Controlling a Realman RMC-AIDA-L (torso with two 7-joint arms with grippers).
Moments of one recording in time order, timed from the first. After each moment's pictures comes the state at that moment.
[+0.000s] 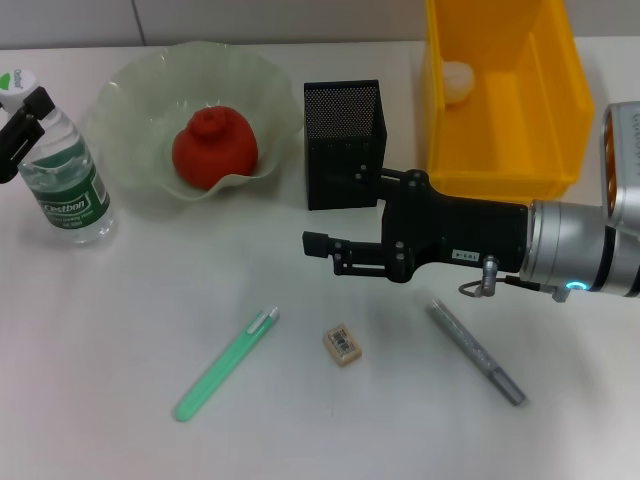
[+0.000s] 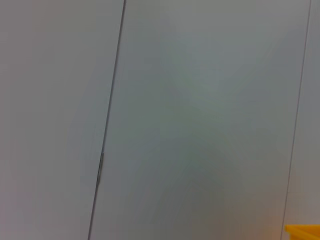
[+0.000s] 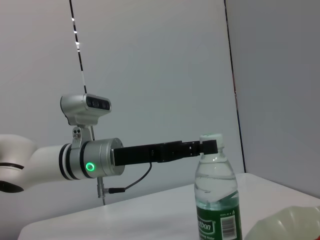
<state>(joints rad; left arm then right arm) -0.28 -2.04 0.68 0.53 1.35 1.37 -1.04 0.57 2.09 -1.26 -0.39 -1.34 -1.42 1.01</state>
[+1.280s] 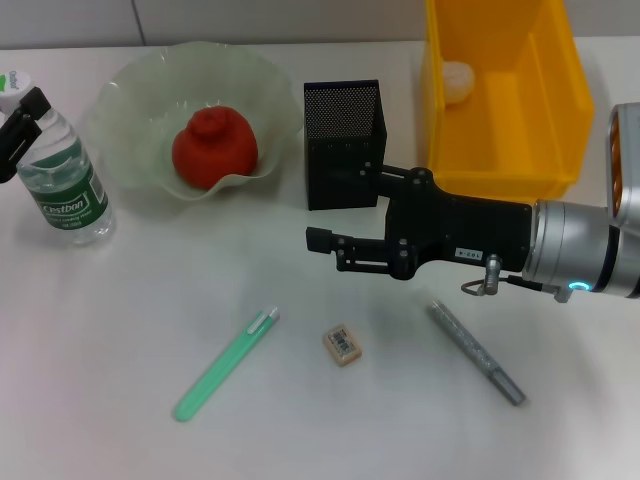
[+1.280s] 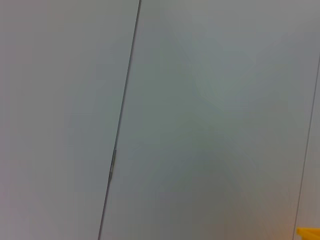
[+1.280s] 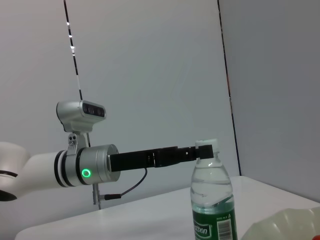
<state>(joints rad) -0.27 -2.06 0.66 0.53 1.35 1.35 -1.04 0.56 2.09 -1.26 -0.39 -1.33 -1.42 1.00</state>
